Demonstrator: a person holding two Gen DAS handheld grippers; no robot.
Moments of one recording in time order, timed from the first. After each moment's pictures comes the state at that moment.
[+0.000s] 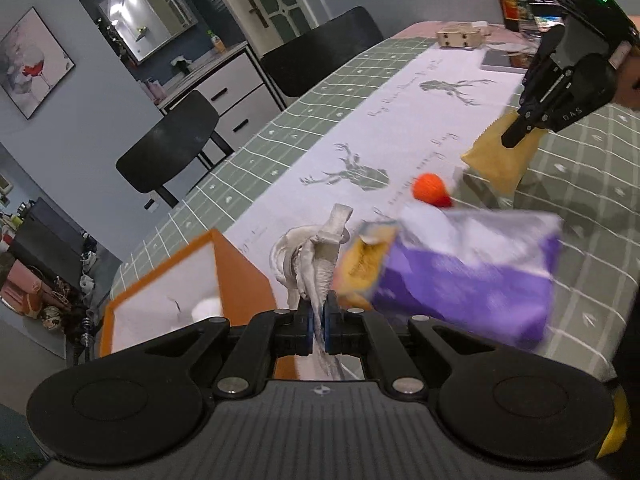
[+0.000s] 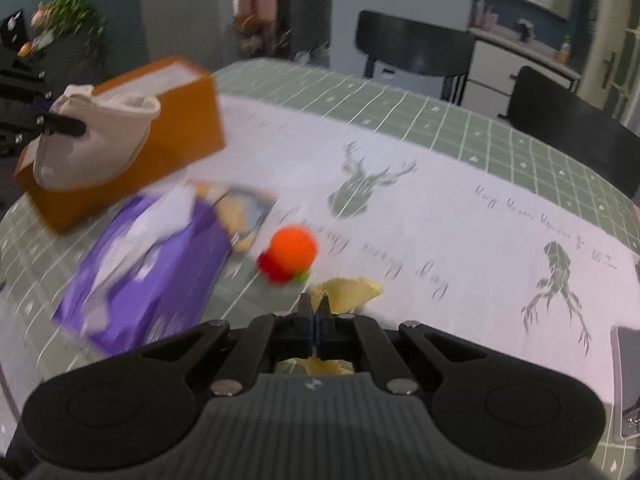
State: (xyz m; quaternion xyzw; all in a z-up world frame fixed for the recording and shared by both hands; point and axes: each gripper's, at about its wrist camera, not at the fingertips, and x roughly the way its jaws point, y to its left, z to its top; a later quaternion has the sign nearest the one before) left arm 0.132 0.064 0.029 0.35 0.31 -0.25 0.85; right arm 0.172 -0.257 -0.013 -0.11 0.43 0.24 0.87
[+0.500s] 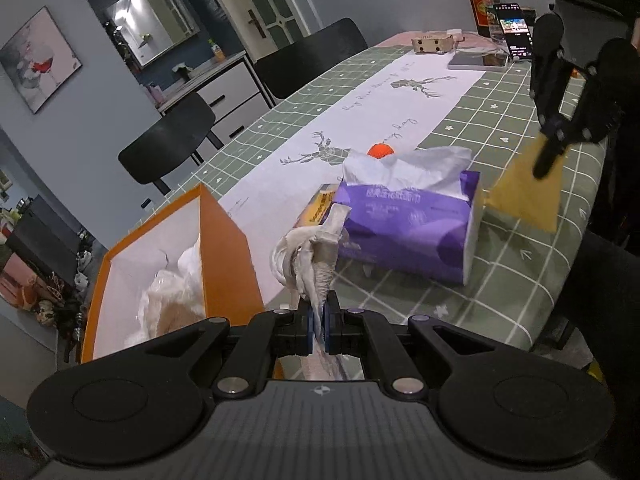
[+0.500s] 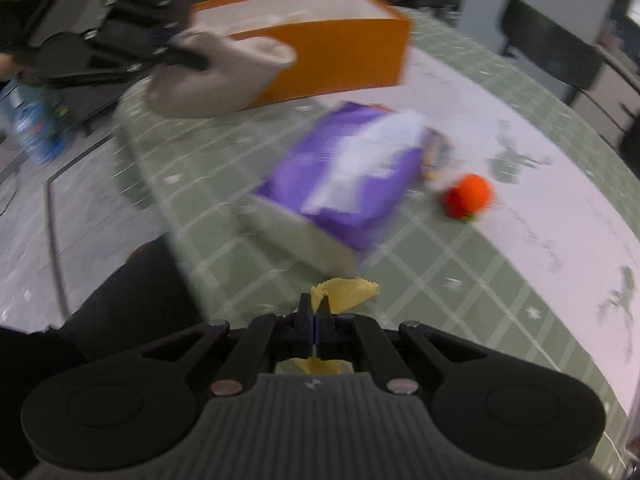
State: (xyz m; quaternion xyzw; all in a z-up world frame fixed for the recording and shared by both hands) left arm 0.048 0.106 0.016 0.33 0.30 -0.26 0.86; right arm 0.064 -0.178 0.009 -0.21 0.48 0.38 0.76
